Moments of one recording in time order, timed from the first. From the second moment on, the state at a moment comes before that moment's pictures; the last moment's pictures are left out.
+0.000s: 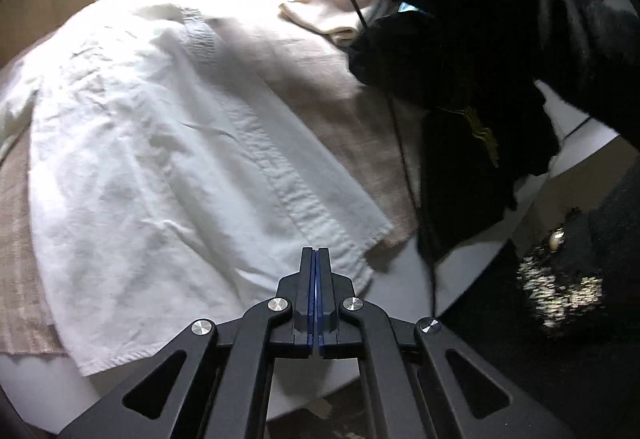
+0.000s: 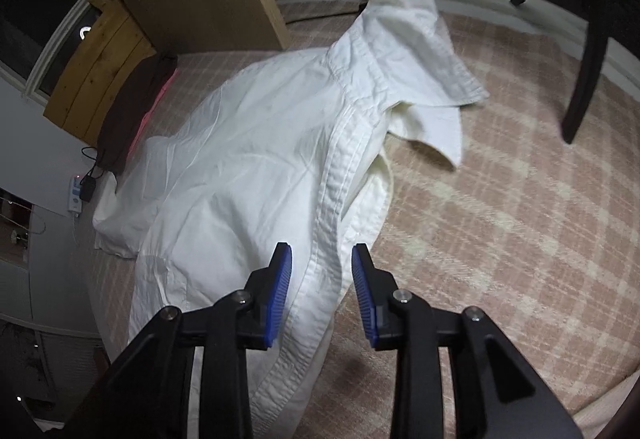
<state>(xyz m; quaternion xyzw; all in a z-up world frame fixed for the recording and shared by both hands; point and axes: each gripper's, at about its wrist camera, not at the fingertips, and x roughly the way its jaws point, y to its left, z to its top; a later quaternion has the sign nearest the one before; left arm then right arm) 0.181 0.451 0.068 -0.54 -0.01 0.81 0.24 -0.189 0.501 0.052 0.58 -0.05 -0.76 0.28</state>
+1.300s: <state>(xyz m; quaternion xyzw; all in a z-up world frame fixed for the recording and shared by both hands) 0.208 0.442 0.091 -0.53 -0.01 0.80 0.28 -0.199 0.498 0.071 0.53 -0.01 -0.81 0.23</state>
